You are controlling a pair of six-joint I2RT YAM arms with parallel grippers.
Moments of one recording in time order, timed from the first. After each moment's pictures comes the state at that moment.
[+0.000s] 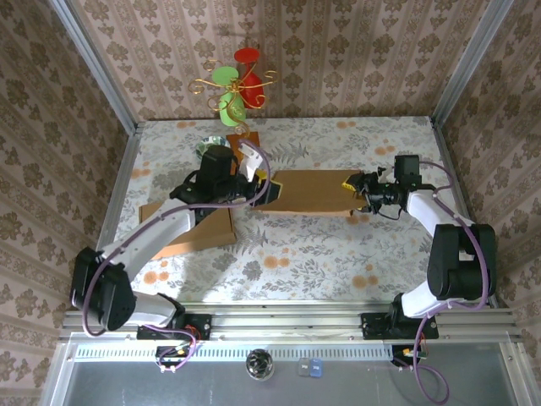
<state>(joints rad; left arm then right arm) -0.60 1.35 1.06 -0.22 0.49 0.02 -0.08 1.52 0.91 -0.33 -0.83 0.99</state>
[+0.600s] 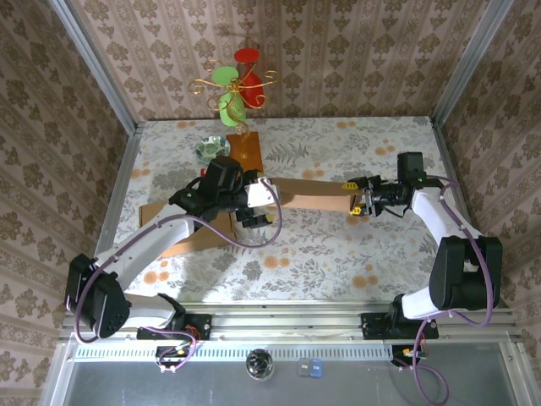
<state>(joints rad) -0.67 1.33 1.05 -0.43 0.32 0.80 -0.08 1.45 0.97 -0.61 -0.93 1.28</state>
